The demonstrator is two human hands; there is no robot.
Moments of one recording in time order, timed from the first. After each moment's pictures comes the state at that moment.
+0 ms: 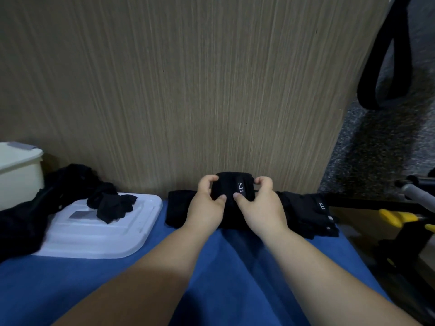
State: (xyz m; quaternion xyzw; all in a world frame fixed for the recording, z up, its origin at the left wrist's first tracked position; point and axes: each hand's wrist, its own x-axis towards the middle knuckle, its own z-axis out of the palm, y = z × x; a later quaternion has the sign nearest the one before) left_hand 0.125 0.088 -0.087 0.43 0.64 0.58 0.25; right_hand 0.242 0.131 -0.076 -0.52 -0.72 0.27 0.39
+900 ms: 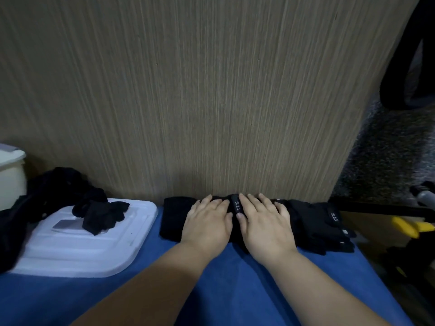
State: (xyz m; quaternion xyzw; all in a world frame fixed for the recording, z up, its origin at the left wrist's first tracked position) left_hand 0.108 0.120 -0.124 0.63 0.75 0.20 -0.04; right_hand 0.242 0.164 -0.122 -0.47 -0.86 -0.06 0.19
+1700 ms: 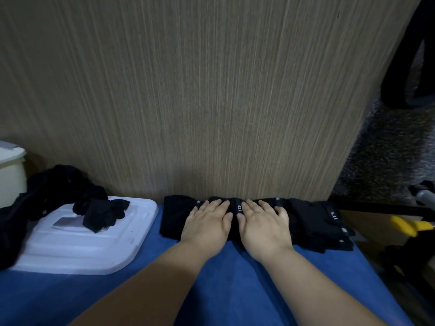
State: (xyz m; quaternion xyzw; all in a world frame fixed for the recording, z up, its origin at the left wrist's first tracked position) left_hand 0.104 0.121 -0.133 0.62 0.76 0.21 0.05; right_hand 0.238 0.164 -0.121 -0.51 -0.85 -0.02 0.10
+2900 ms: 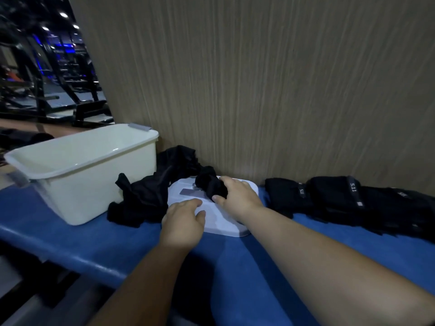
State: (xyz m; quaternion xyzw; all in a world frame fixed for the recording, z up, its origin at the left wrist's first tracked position) left_hand -0.094 -0.066 -0.141 0.41 0.86 0.30 0.02; right_hand -0.011 0.074 -0.124 -0.35 -0.90 0.19 0.17
